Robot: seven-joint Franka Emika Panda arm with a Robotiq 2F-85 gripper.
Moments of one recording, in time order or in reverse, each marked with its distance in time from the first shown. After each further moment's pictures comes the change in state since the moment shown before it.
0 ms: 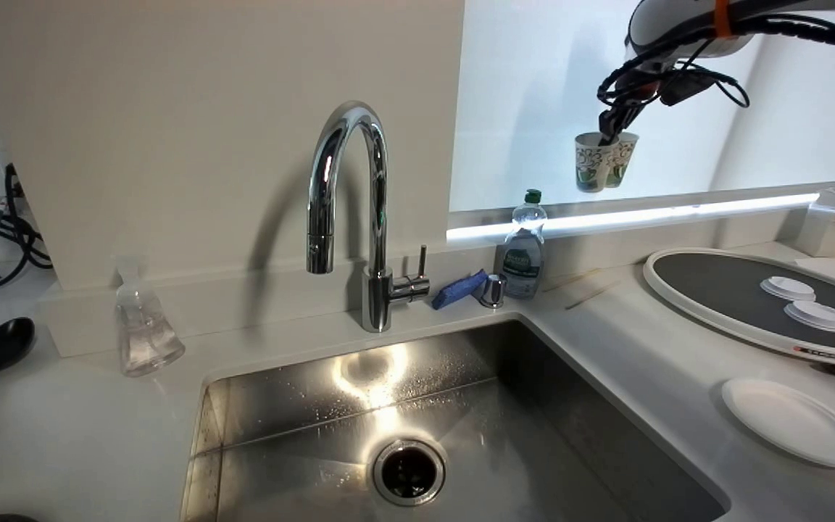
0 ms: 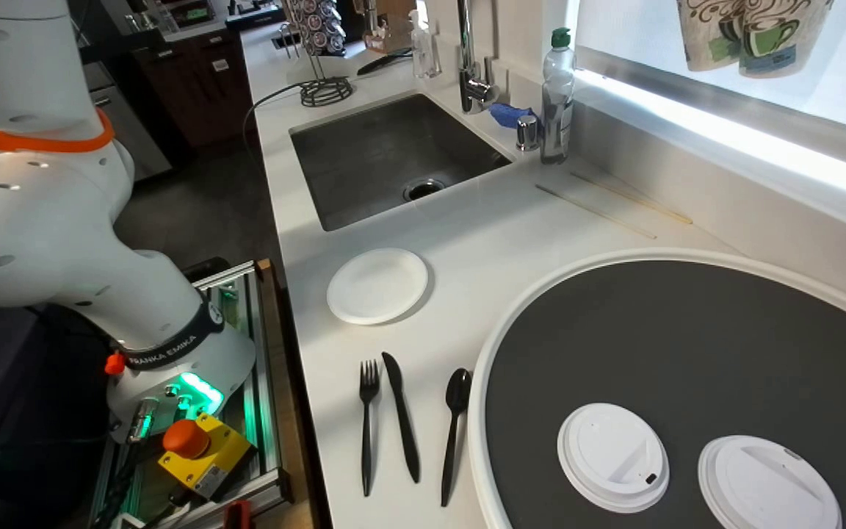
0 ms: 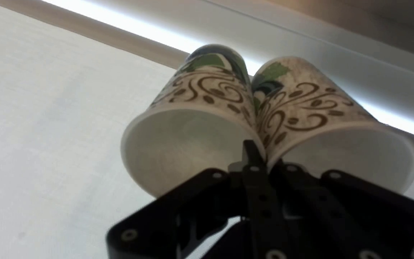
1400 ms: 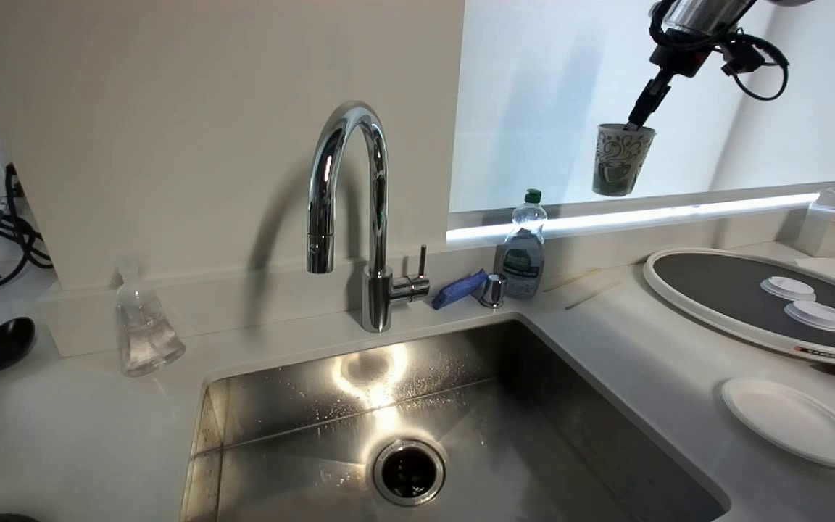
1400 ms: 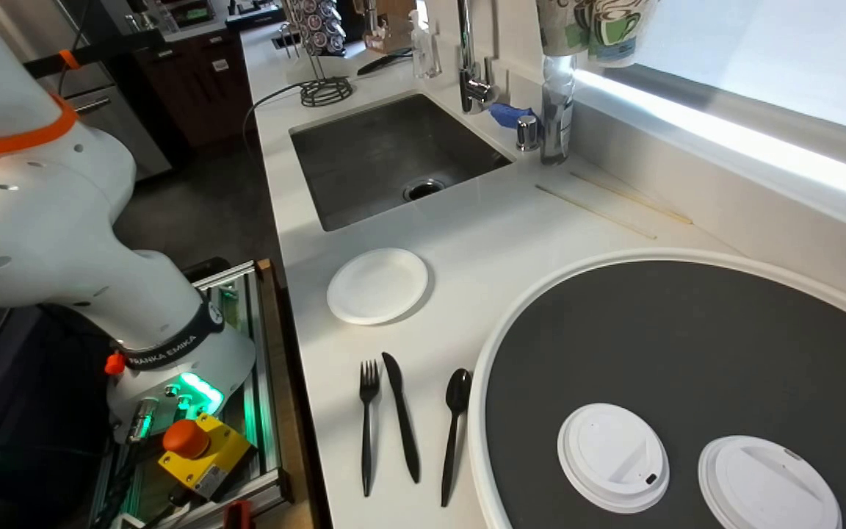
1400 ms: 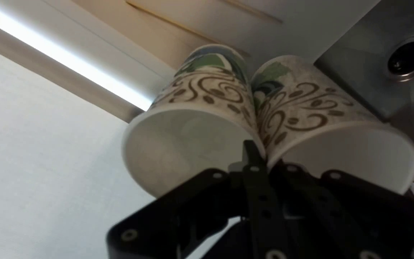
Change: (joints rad) arm -0.017 -0.347 0.040 -0.348 0.288 -0.198 -0.421
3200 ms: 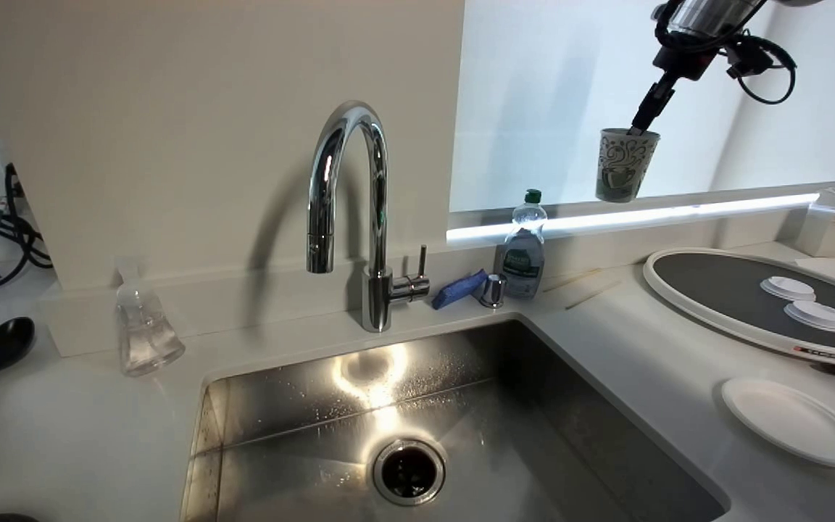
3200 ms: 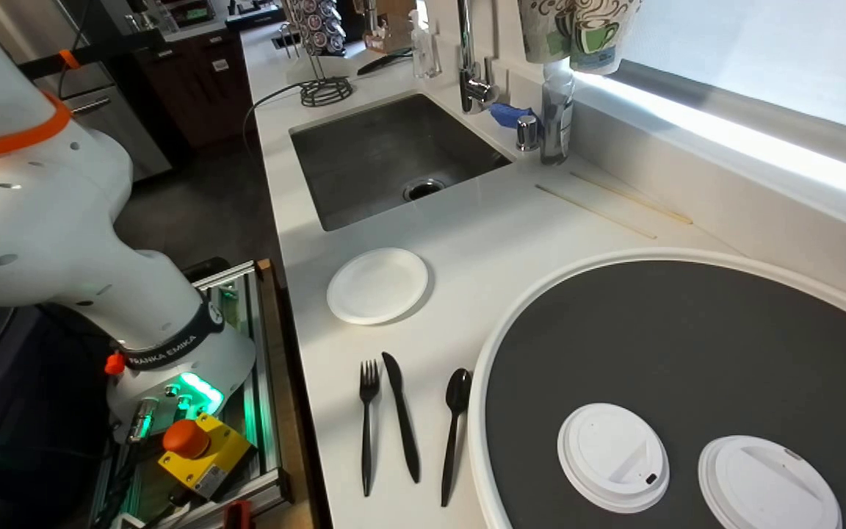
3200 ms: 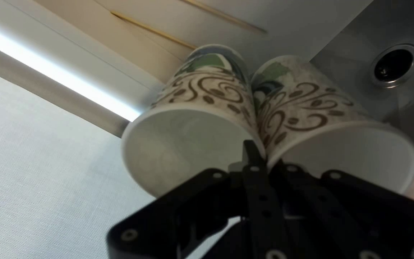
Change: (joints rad) arm 0.037 -0.043 -0.028 -0.061 0.000 0.000 0.007
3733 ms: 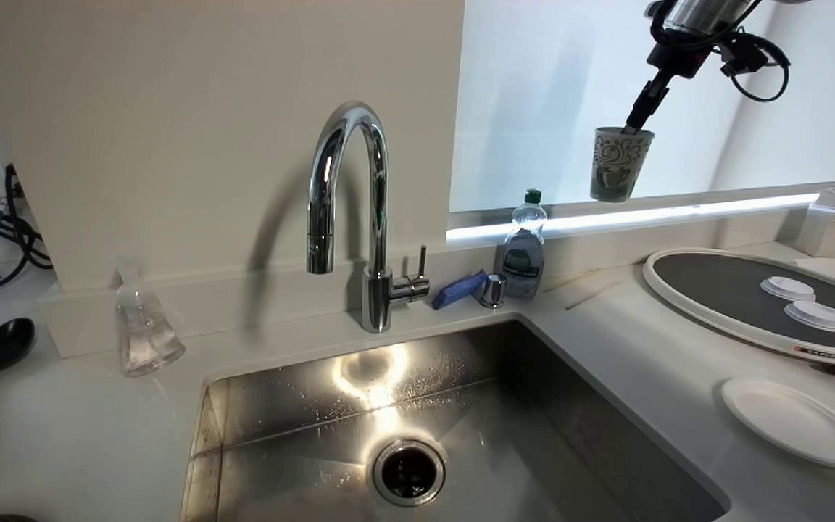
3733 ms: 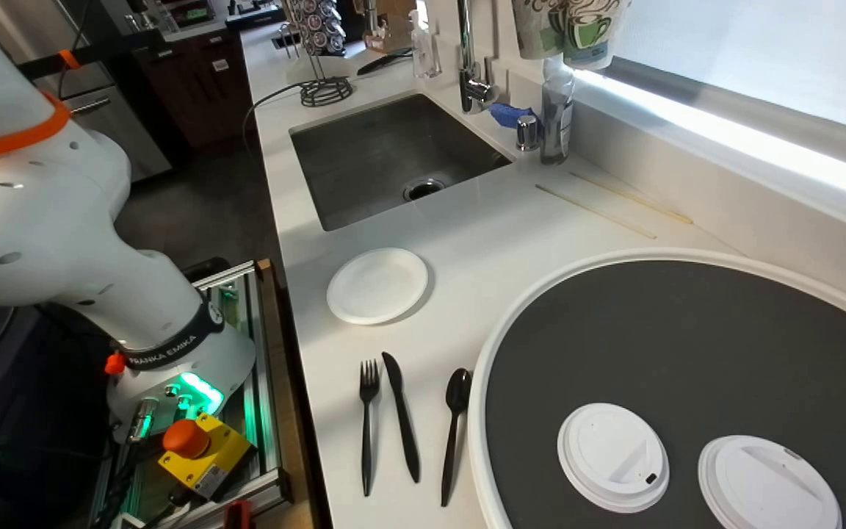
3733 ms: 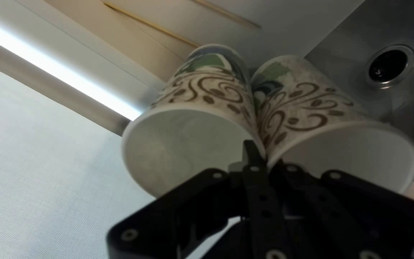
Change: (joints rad) arm 0.029 -0.007 -0.002 -0.003 -0.004 0.000 0.001
